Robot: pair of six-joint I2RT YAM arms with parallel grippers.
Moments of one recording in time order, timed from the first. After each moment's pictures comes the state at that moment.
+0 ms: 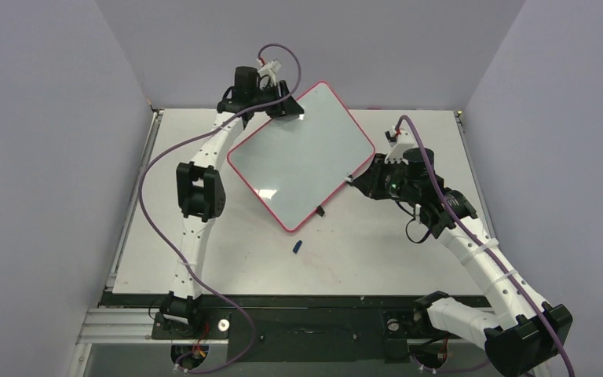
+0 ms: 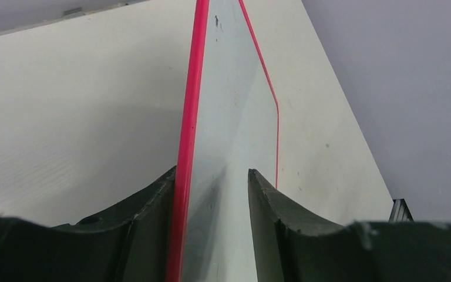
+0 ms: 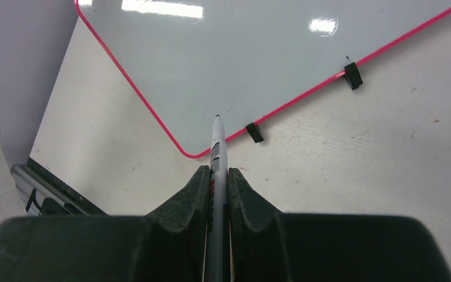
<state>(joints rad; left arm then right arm) -0.26 2.55 2.52 -0.41 0.68 -0.46 0.41 1.06 1.03 -0.46 -0.23 0.40</state>
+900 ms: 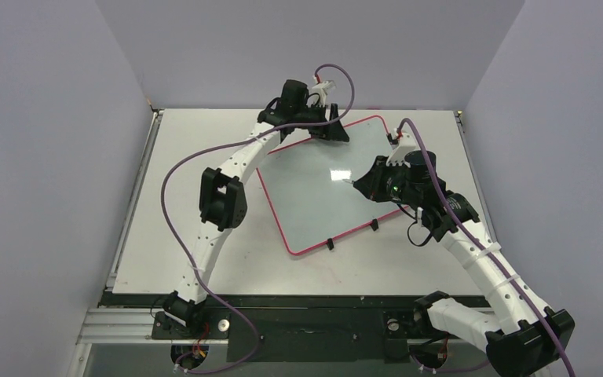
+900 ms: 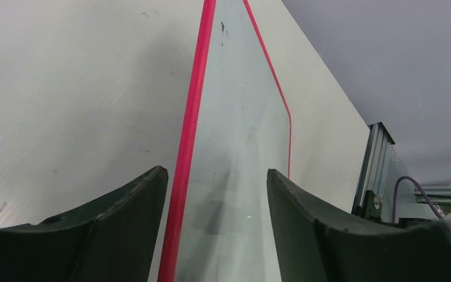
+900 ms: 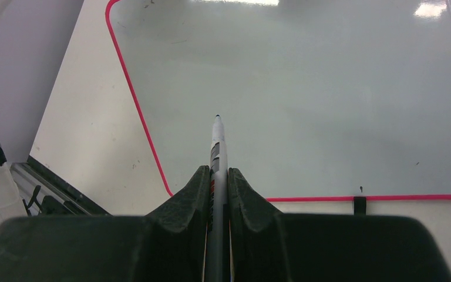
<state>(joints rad) -0.51 2.54 2.51 -0.47 0.73 -0.37 0.41 1.04 1.01 -0.46 -0.23 0.40</state>
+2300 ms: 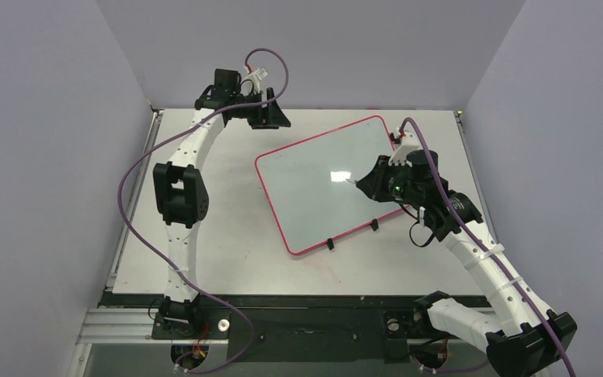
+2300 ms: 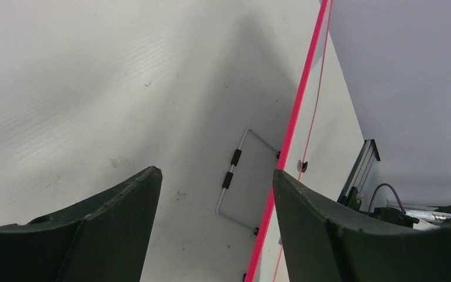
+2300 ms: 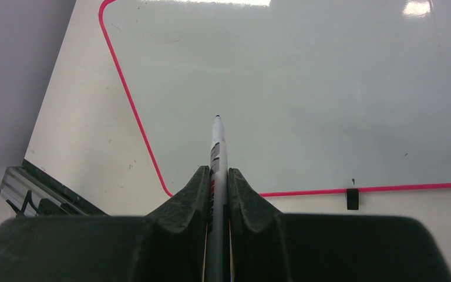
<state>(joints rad) -0.20 2.31 2.26 -0.65 0.80 -0.30 0.41 1.03 1.04 -0.51 -0.20 0.40</state>
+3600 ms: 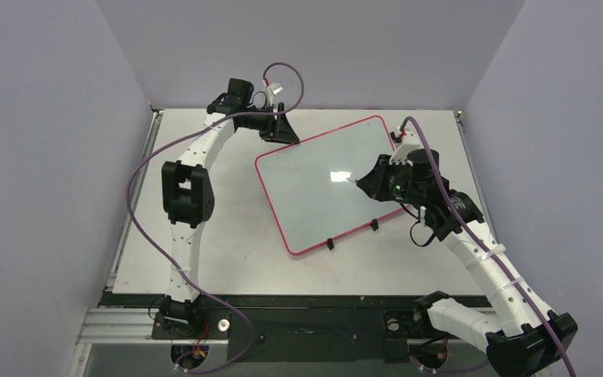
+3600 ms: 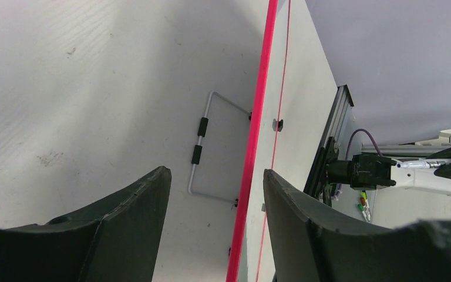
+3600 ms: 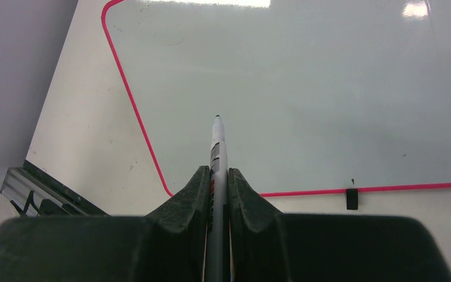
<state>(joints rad) -0.25 2.34 2.22 -0.71 0.98 -0.21 0.41 1.03 1.06 -0.53 -0.20 0.40</state>
